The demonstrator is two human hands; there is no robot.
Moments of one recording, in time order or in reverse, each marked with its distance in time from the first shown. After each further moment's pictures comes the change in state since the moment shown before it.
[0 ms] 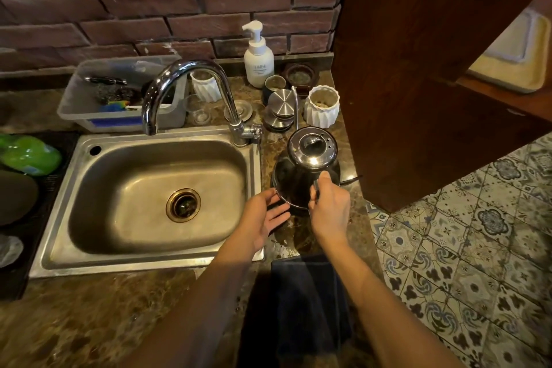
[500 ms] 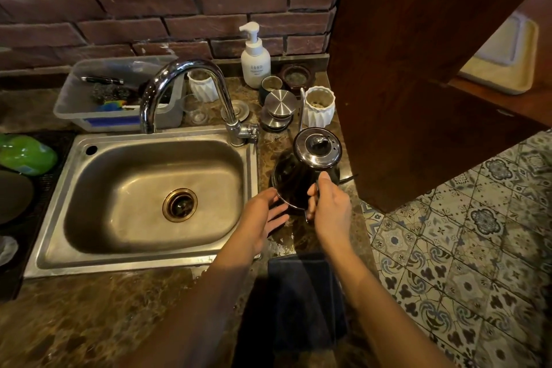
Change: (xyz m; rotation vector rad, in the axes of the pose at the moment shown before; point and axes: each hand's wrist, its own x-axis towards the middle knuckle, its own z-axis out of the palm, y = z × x) left_hand -0.001 -0.010 -0.002 0.072 -0.034 0.069; right_hand -0.009 -0.004 -0.014 -0.015 -0.036 0.017
